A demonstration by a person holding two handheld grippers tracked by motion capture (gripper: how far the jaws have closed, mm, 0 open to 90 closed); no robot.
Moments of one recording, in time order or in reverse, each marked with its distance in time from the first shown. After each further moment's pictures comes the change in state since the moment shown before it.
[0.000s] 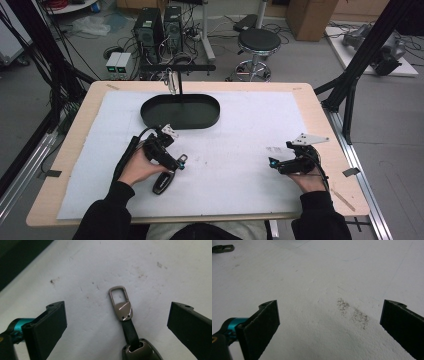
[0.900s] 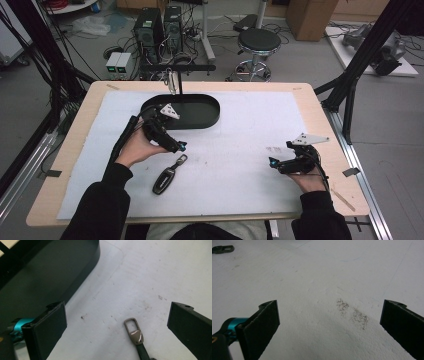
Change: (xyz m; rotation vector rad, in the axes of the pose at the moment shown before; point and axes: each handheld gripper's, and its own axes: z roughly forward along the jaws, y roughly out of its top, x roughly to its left) left arm 0.014 0.043 -0.036 -0.093 0.034 0.092; right arm 0.000 0.000 0.000 -0.001 0.001 0.001
